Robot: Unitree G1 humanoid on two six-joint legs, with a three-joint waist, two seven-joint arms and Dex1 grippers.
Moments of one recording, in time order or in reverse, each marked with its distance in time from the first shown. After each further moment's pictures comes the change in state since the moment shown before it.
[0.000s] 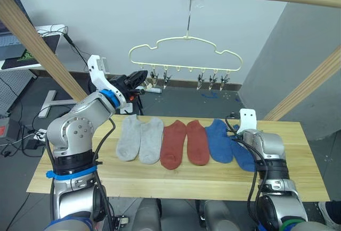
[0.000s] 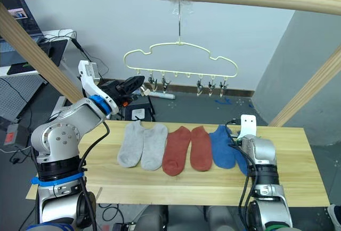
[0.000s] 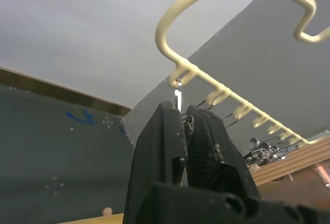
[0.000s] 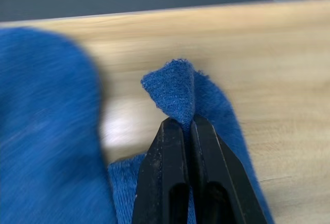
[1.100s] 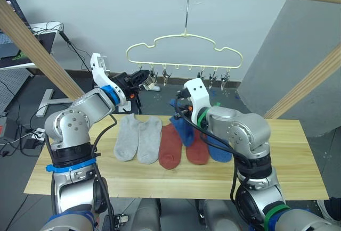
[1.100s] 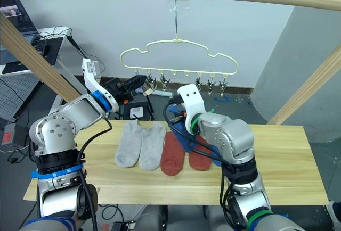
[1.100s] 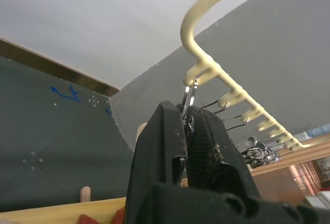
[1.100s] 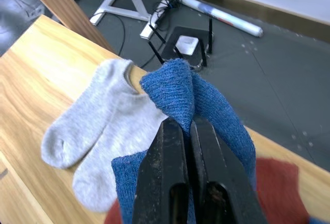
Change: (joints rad) left arm -0.066 -0.013 0.054 0.075 -0.095 0.109 0.055; right arm -0.216 0.233 0.245 -0.345 0.154 0.188 0.233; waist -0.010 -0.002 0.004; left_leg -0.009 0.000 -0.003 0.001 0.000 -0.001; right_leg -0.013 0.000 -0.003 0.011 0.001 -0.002
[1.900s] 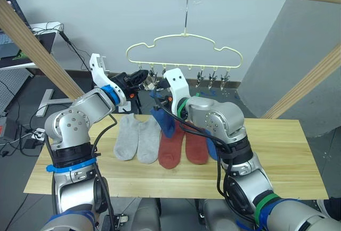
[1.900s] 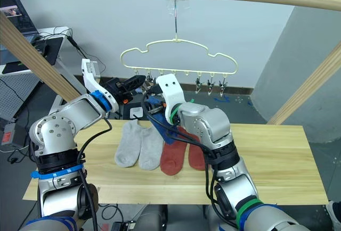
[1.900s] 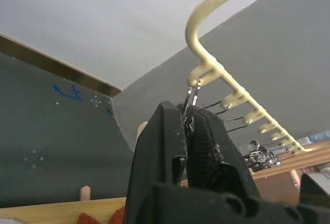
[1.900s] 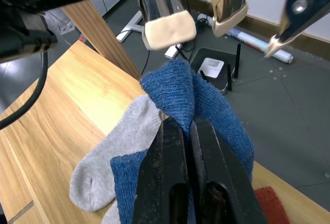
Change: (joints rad) left arm 0.000 -0.003 0.002 -0.002 -0.016 0.005 0.032; right arm -0.127 0.082 0.034 0.237 -0.003 -0.174 0.007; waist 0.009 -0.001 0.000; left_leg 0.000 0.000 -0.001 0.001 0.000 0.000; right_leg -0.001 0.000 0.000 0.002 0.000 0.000
